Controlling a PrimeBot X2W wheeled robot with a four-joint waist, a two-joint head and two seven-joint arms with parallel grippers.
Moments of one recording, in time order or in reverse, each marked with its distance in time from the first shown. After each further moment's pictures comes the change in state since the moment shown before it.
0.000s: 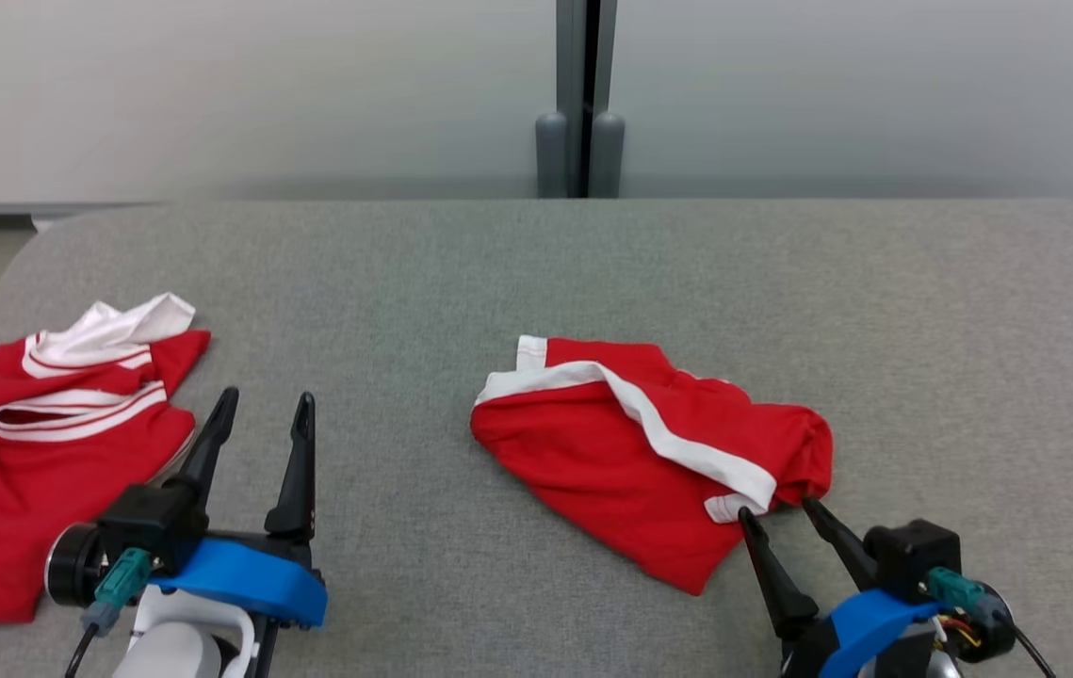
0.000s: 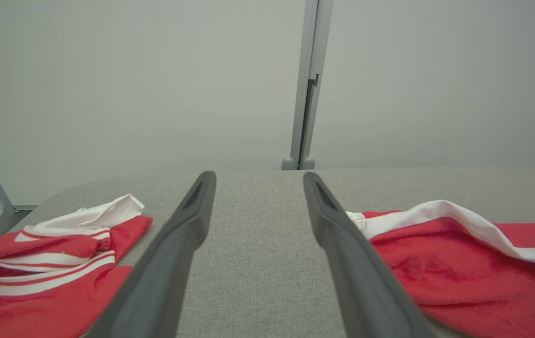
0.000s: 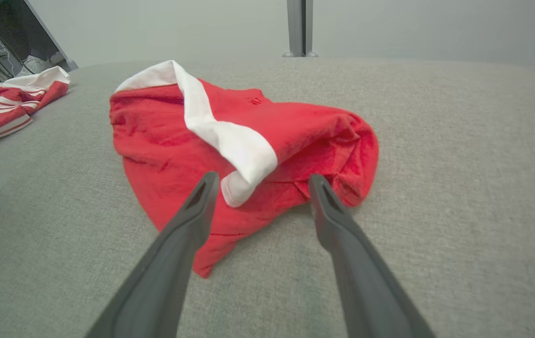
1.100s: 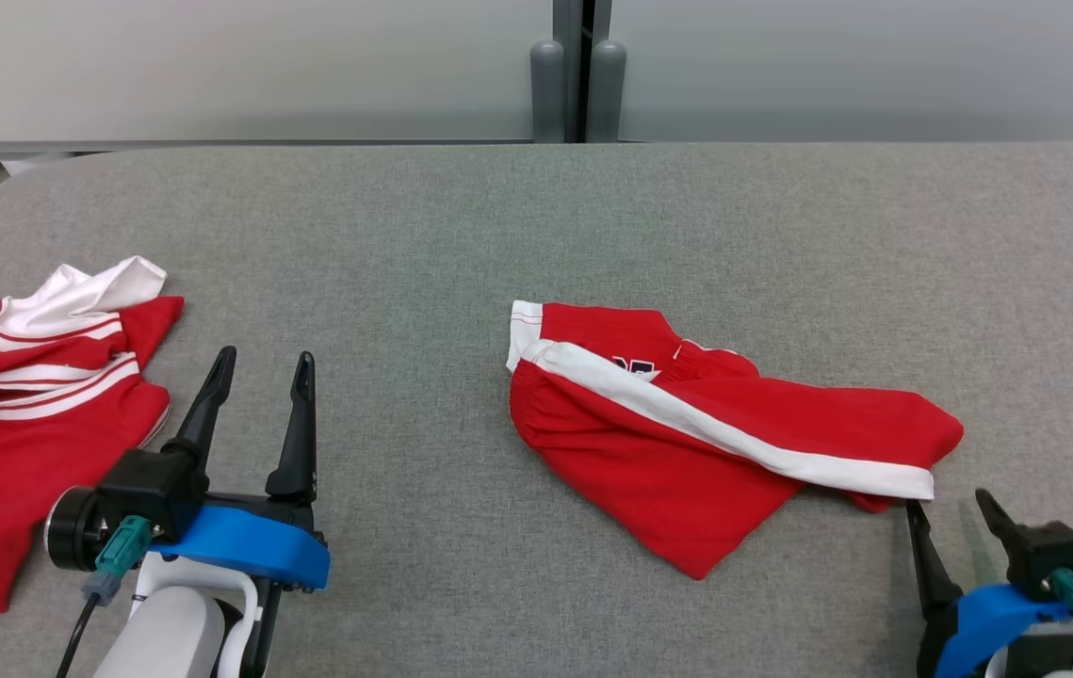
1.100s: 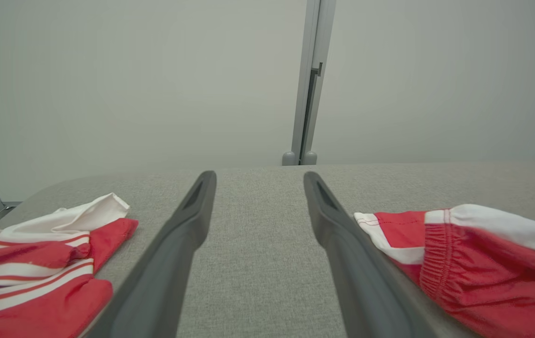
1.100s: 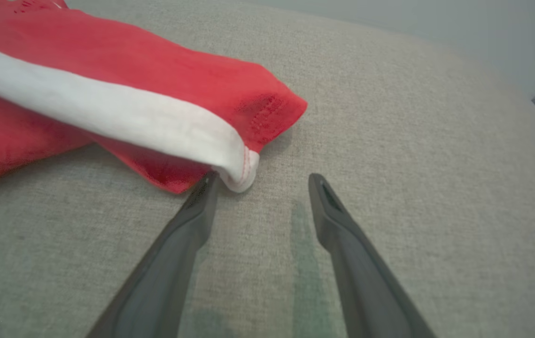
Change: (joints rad) left arm -0.069 -0.034 0.025 0.035 0.035 -0.018 -0.017; right arm -0.077 -0.071 -0.275 0.222 -0.238 0.000 -0.140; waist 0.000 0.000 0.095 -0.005
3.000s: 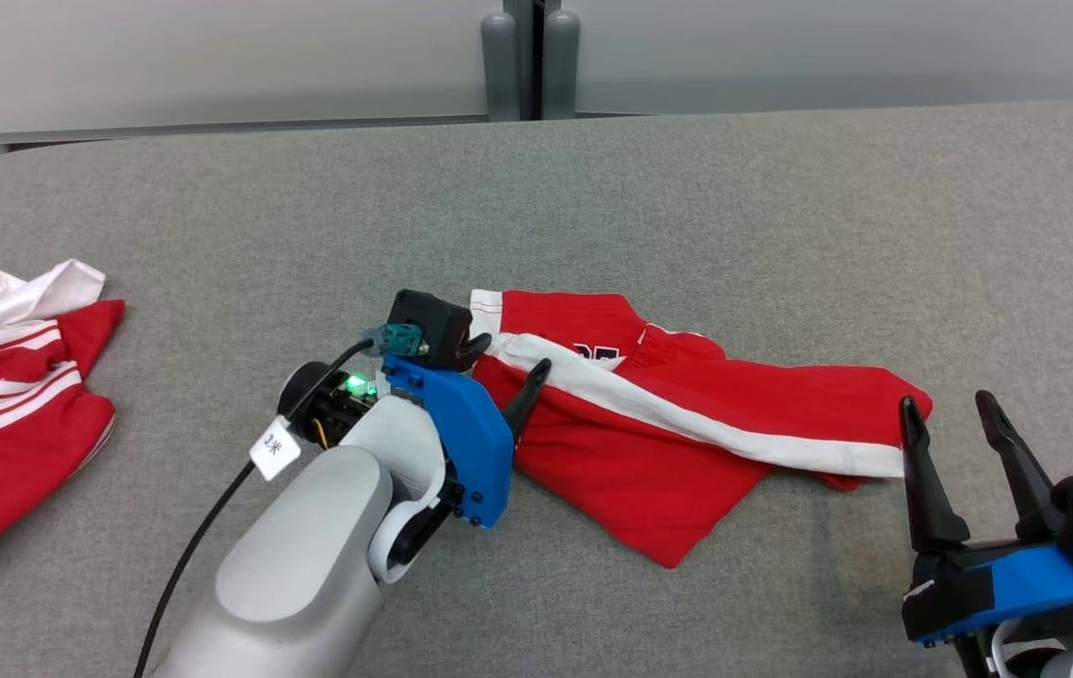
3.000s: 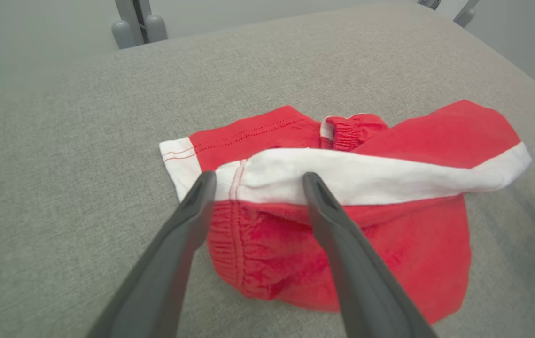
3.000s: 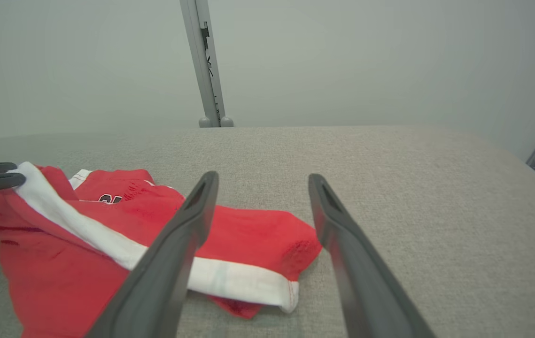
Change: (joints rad) left arm -0.343 -0.158 -0.300 0.214 -0.123 -0.158 0.537; right arm 0.092 0.072 0.047 -0.490 0.193 0.000 0.088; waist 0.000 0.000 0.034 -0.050
